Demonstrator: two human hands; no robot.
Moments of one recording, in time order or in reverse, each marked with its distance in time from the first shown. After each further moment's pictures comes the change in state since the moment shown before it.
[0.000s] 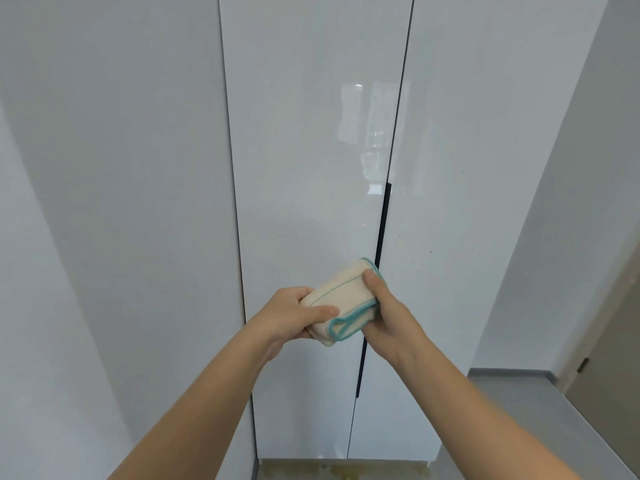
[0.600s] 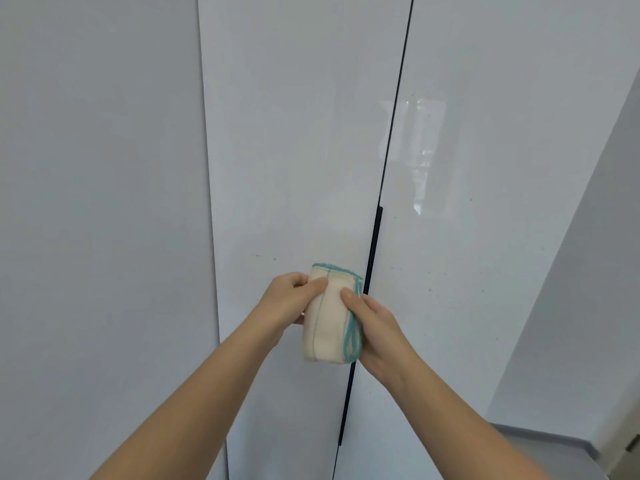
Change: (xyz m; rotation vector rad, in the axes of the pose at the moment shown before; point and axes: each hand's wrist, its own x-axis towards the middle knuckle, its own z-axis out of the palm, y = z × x) left_hand 0.114 0.040 0.071 -0.013 0.284 0.077; right_hand 0.096 -0.061 -0.057 -0.280 -0.271 -0.016
